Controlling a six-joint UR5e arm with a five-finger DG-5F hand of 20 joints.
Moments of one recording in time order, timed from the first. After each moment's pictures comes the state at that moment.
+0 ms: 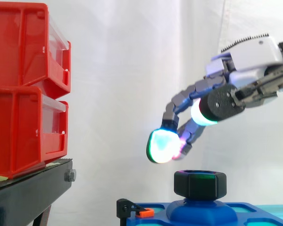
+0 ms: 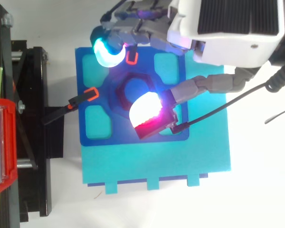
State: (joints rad) arm 0.06 -2.16 -1.10 -3.20 -1.42 -1.19
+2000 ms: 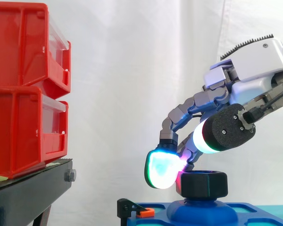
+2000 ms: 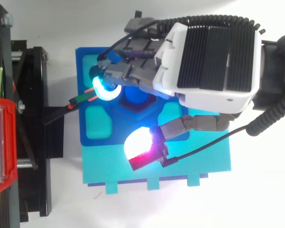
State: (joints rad) arm 0.13 -2.20 -1.07 -3.27 -1.34 -1.20
